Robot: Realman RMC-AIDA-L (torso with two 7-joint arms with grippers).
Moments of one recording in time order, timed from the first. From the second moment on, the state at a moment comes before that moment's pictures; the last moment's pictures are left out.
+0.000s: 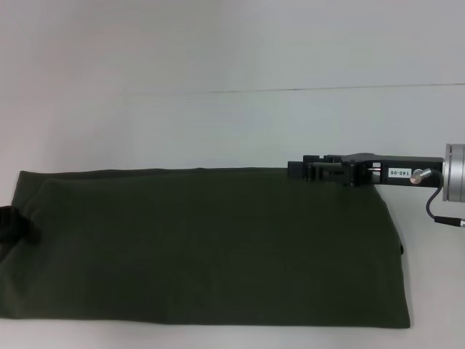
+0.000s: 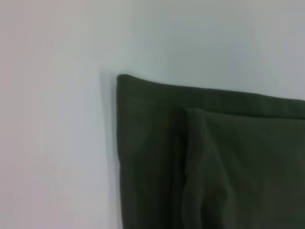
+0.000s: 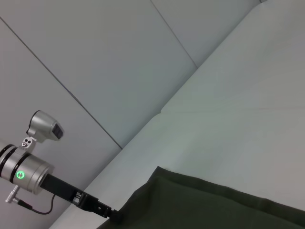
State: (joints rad) left arm -0.73 -1.91 0.44 0.69 2.85 1.46 -2.47; right arm 0.68 2.02 -0.61 -0.49 -2.04 -1.48 1.81
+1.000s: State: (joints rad) left arm -0.70 -1.91 0.55 0.78 2.86 1.46 -2.54; right arm 0.68 2.02 -0.62 -0.49 -2.04 -1.49 1.81
